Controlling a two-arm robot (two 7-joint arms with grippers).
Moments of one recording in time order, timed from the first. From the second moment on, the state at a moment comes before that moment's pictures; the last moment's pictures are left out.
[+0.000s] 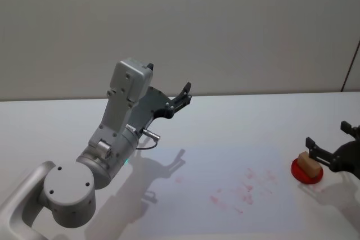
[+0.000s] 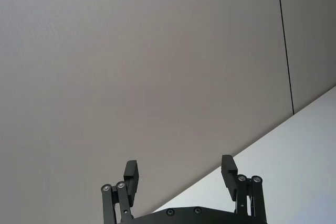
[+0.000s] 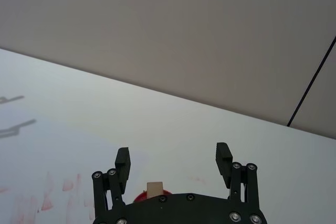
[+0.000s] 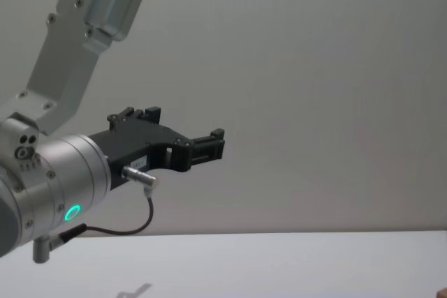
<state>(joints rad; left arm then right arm) -0.24 0.38 0.45 -1.63 -0.20 0.01 -0.01 -0.08 0.48 -0.14 -1.67 0.32 0.07 0.25</state>
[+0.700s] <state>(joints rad) -0.24 0.38 0.45 -1.63 -0.20 0.01 -0.01 -0.08 0.48 -0.15 -1.62 0.29 0.13 0.26</state>
